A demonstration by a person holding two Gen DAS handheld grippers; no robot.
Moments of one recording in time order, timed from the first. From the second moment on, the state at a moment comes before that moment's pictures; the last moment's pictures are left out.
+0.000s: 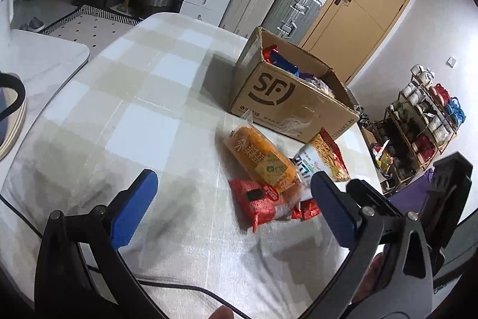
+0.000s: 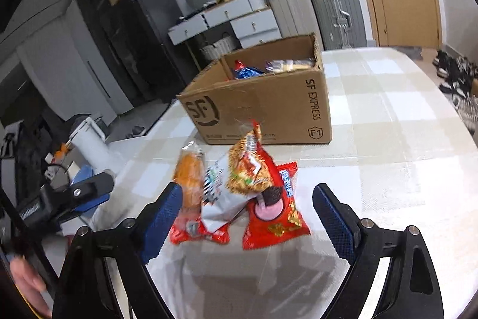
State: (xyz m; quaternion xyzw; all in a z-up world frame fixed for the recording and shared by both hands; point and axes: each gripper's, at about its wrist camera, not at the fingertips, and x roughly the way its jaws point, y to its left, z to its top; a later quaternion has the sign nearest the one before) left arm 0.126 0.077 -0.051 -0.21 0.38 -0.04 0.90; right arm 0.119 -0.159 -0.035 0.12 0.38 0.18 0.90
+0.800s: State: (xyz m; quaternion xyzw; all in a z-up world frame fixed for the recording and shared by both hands) left arm 0.160 0.095 -0.078 -0.27 0.41 -0.04 0.87; right arm 0.169 -0.127 -0.055 0.09 0.40 0.19 0.89
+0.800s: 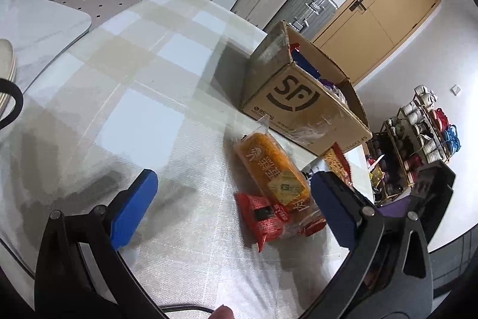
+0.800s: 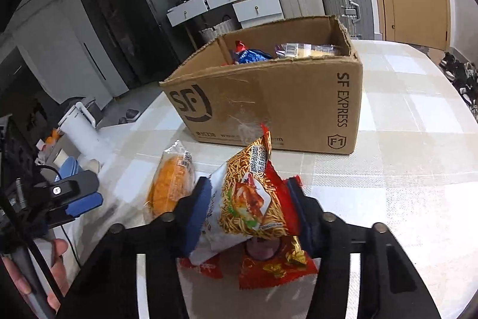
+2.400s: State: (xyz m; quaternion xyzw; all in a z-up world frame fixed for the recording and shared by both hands) left arm 0.234 0.033 -0.121 -0.25 0.48 0.00 0.84; right arm 0.117 -0.152 -0.032 0.07 0.37 0.25 0.89
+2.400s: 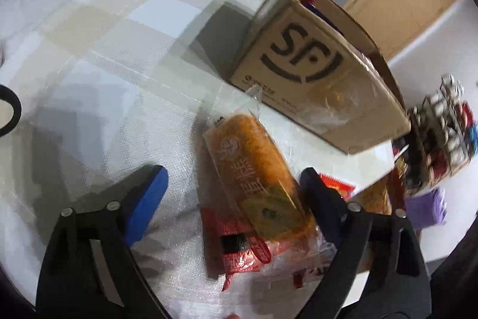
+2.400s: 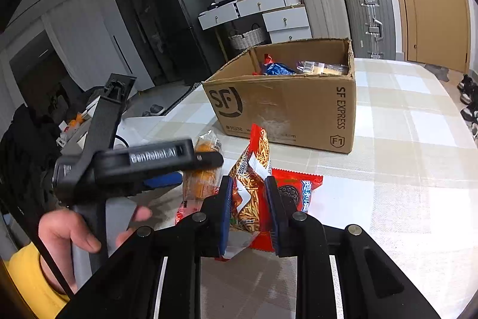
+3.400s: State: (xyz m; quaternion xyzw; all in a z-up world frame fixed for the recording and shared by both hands) left arm 0.176 0.088 -0.096 -0.24 0.45 -0.10 0.85; right arm 0.077 -0.107 -0.032 -0.05 0.37 0.24 0.90
